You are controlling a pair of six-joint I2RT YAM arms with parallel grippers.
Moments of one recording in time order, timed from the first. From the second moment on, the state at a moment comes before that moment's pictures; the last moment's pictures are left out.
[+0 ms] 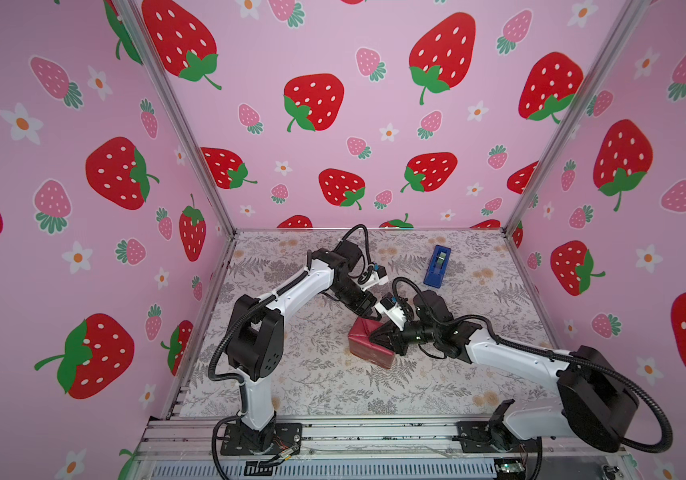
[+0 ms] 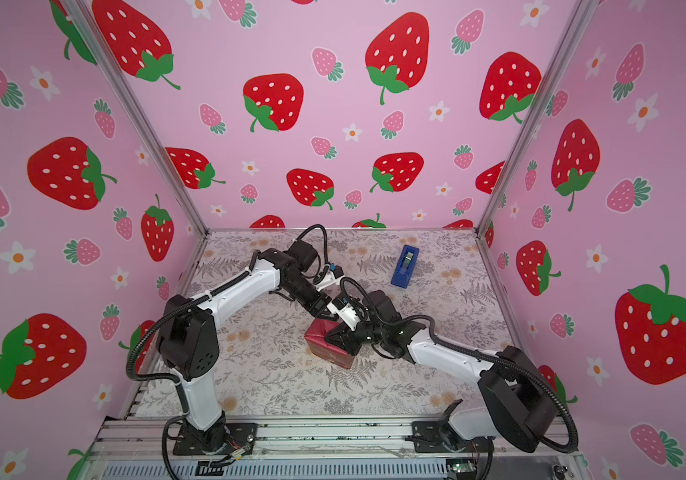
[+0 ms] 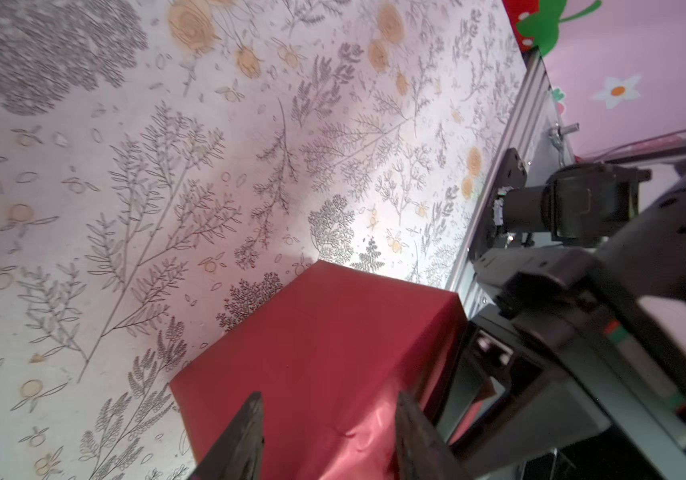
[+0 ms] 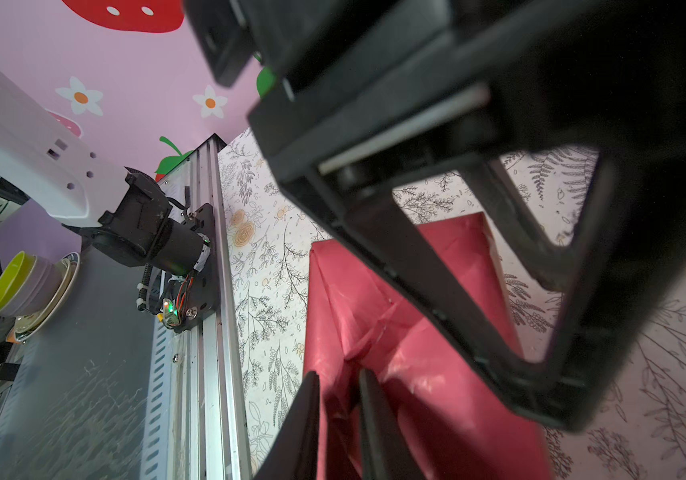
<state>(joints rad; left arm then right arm) -0.53 1.91 1.59 -1.08 0.73 0.31 0.85 1.37 0.71 0.06 -0.63 0.12</state>
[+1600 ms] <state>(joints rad) -0.54 1.83 1.45 -1.19 0.67 0.33 1.01 1.01 0.61 -0.08 -0.43 0.94</state>
